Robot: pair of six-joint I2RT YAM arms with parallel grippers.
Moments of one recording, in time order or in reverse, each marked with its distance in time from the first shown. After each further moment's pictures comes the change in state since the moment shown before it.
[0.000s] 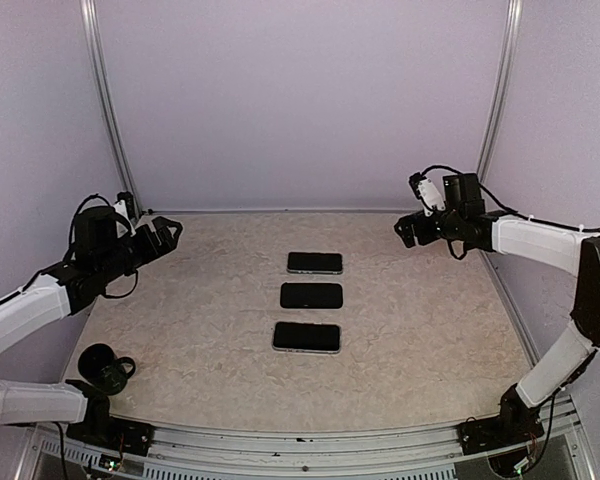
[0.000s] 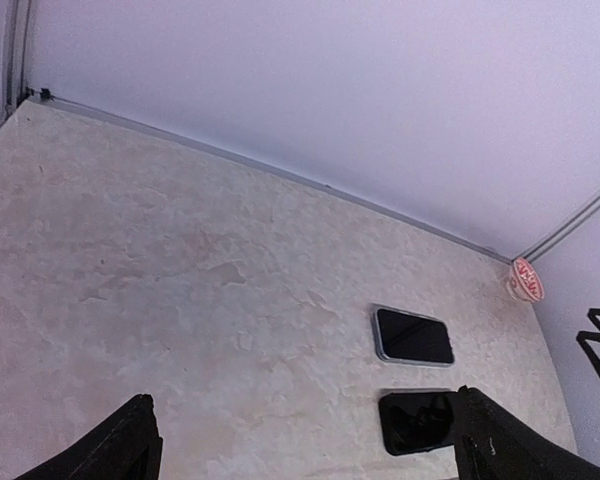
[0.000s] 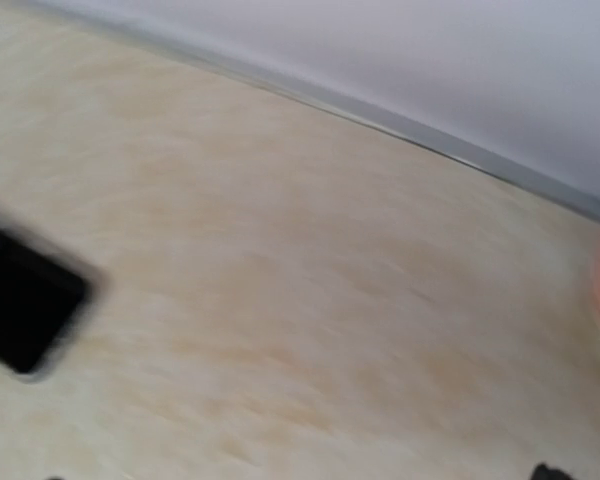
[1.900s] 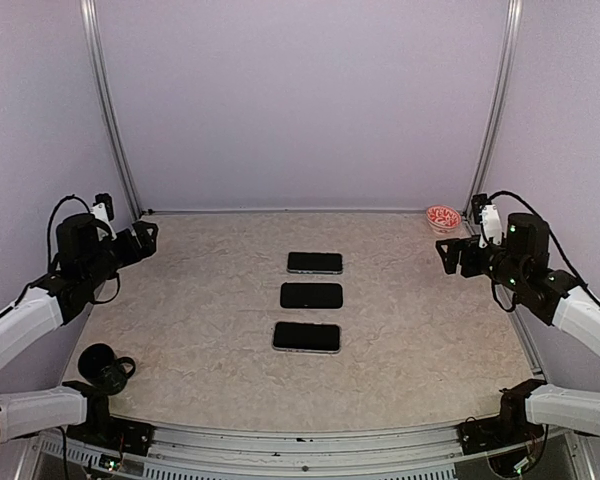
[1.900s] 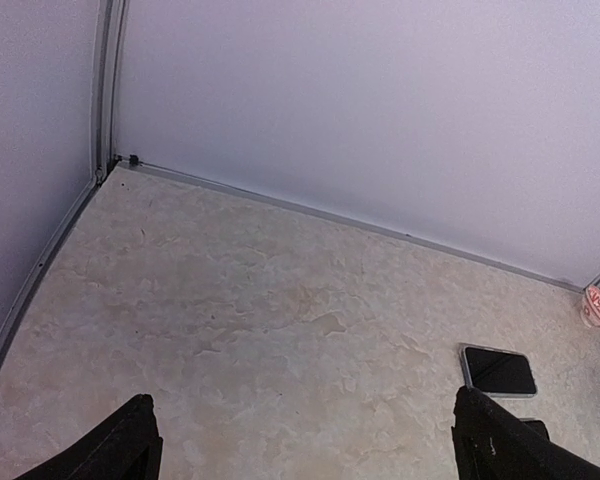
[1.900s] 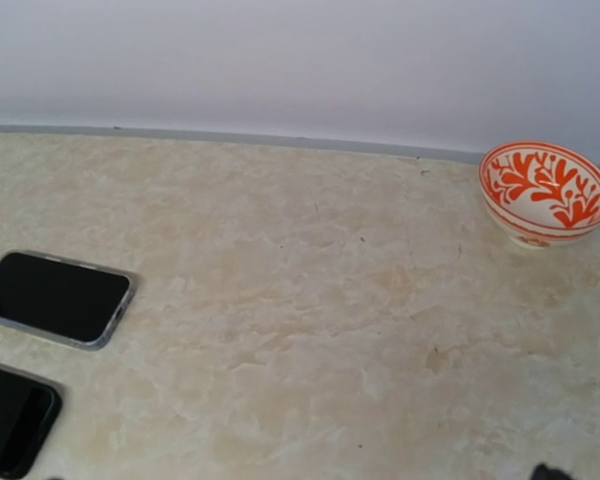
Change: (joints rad) left arm 0.136 -0.093 -0.074 0.041 -0.083 0.187; right arm -0.074 -0.715 -0.499 -0.002 0.053 0.243
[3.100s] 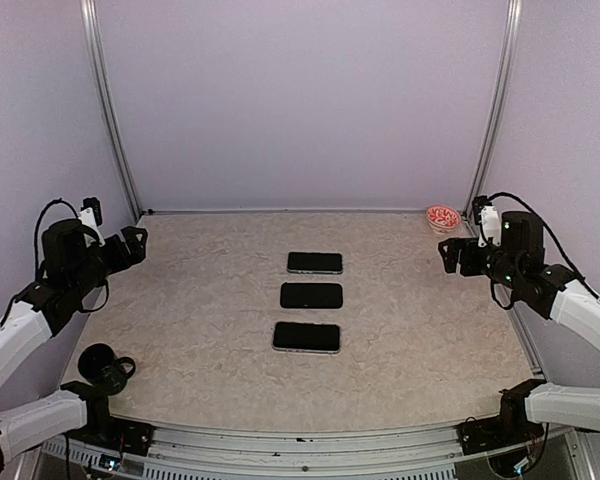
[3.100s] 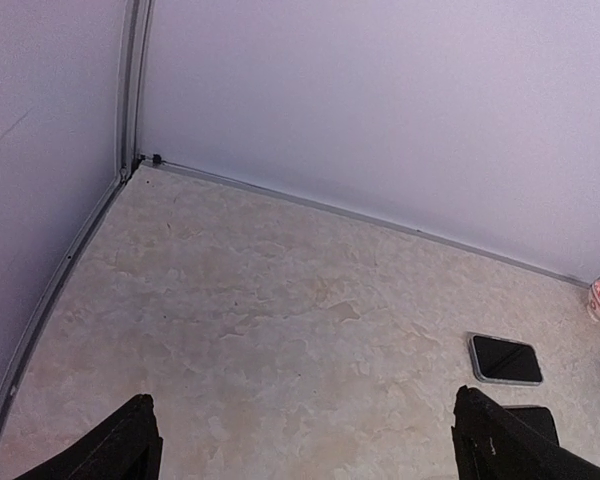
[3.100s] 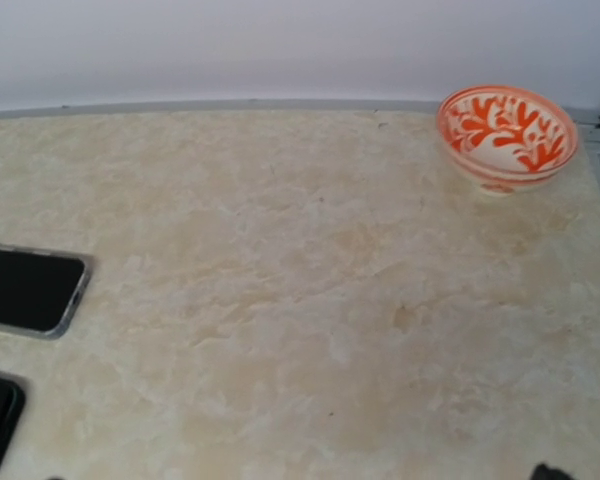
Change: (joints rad) left arm 0.012 -0.143 -0.005 -0.138 -0.019 0.020; right arm 0.000 0.046 0.027 -0.057 0.072 0.060
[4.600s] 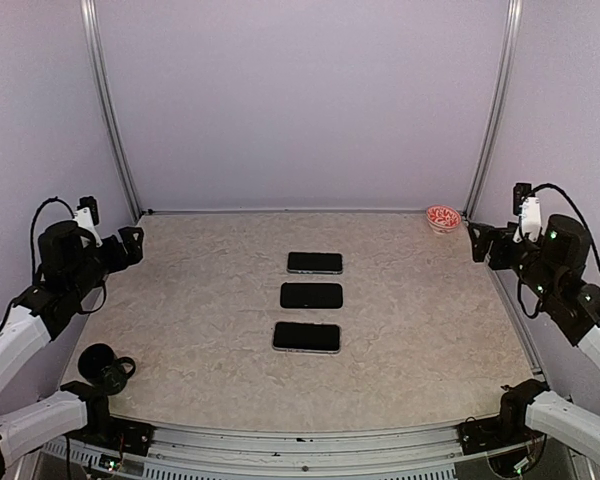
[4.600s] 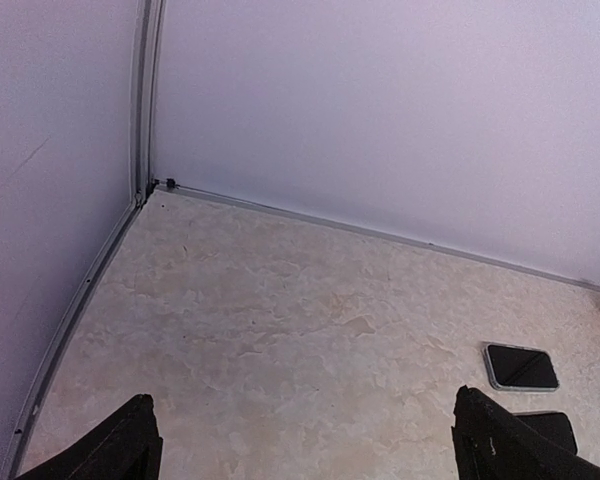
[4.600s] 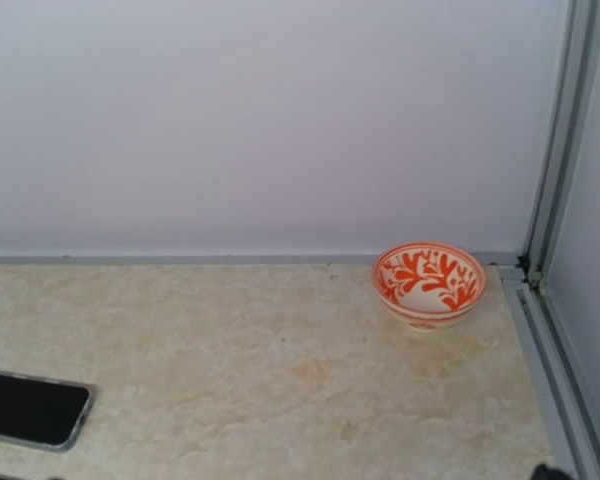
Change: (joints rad) left arm 0.000 -0.036 -0.019 0.016 -0.035 0.056; right arm 0.000 -0.298 0.005 -0.046 0.080 -0.049
